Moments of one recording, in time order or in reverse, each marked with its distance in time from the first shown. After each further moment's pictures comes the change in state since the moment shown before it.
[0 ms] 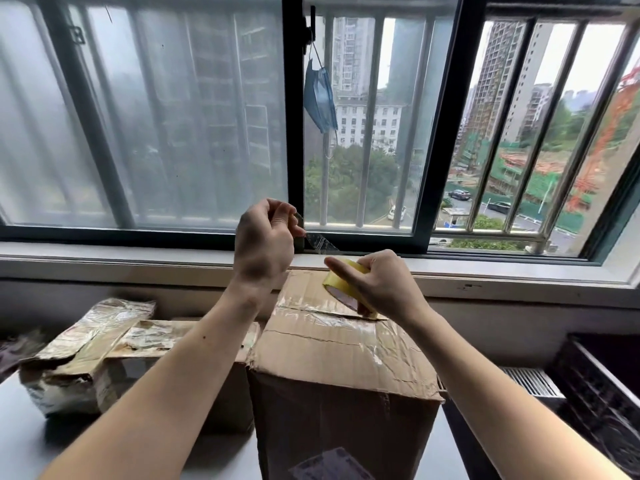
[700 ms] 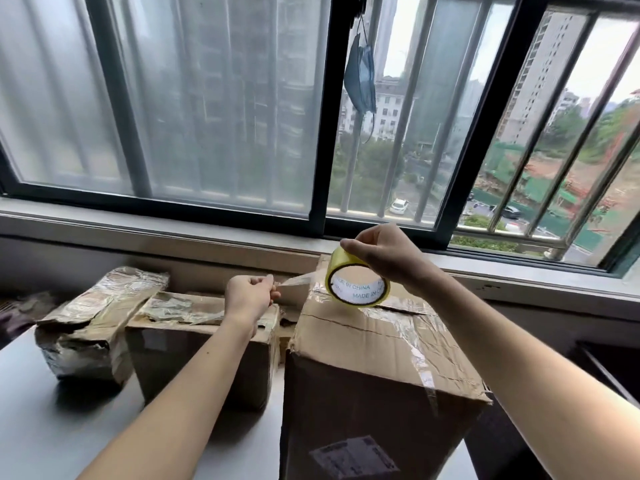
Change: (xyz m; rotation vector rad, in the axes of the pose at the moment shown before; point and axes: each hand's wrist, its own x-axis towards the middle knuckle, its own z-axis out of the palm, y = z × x) left_hand -0.023 -0.158 -0.054 -0.041 0.065 -0.717; right_hand 0.047 -0.022 0.039 0.078 -0.205 0.083
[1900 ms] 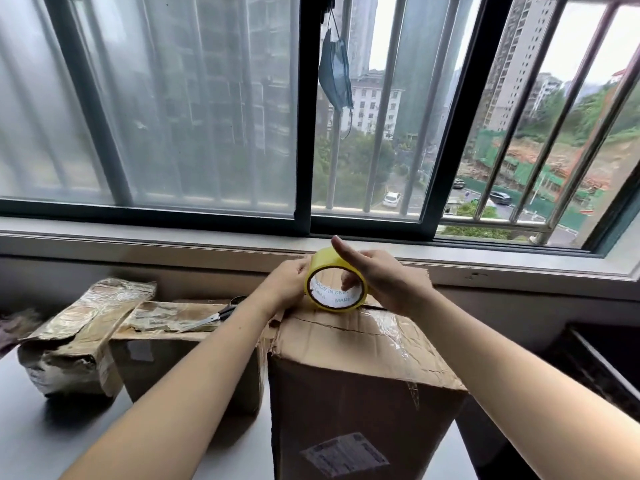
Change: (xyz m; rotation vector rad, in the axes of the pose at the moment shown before) left_hand -0.015 0.034 0.054 0.550 -0.598 0.372; right_hand -0.013 0.039 0.007 0.402 -0.050 0.213
